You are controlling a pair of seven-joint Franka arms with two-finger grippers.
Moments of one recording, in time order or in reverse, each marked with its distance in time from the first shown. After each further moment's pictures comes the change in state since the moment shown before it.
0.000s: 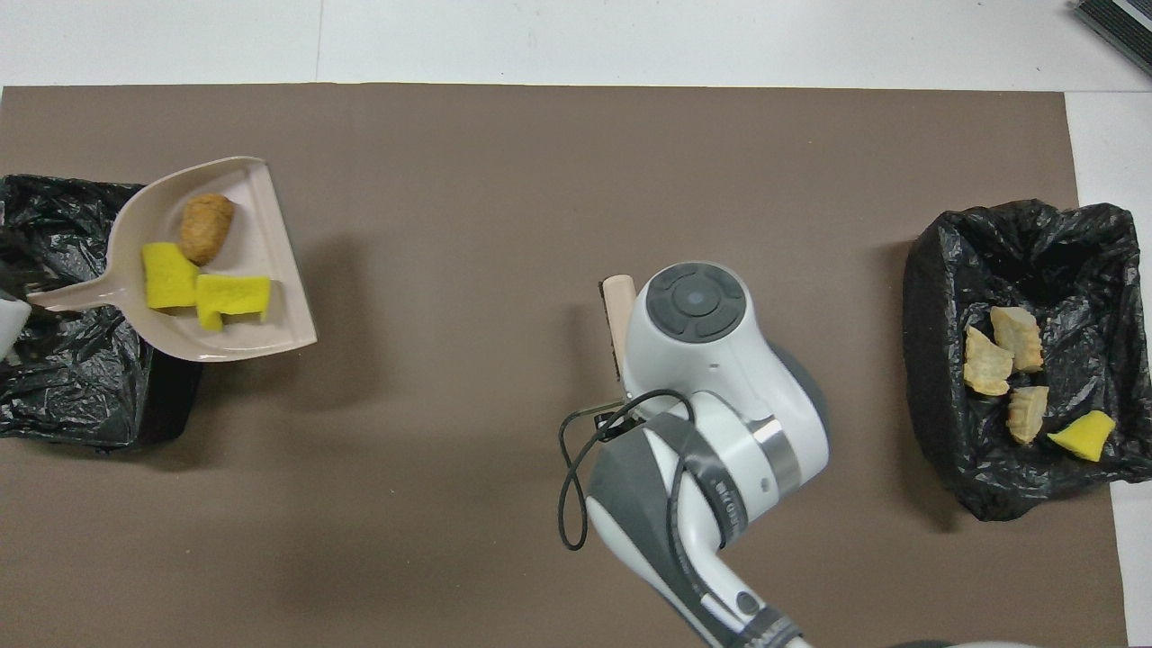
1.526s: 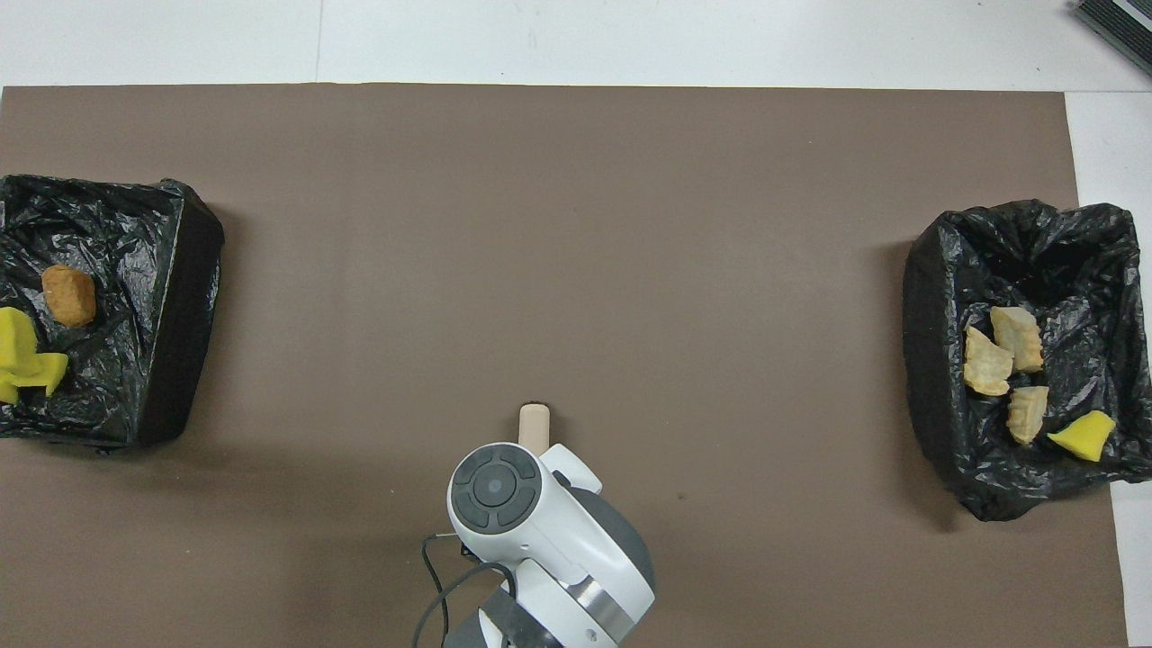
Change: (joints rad) left arm 0.004 -0.047 -0.044 0.148 0.934 -0.264 -0.015; right arm 0.280 0.030 -0.004 -0.057 0.115 0.098 0.411
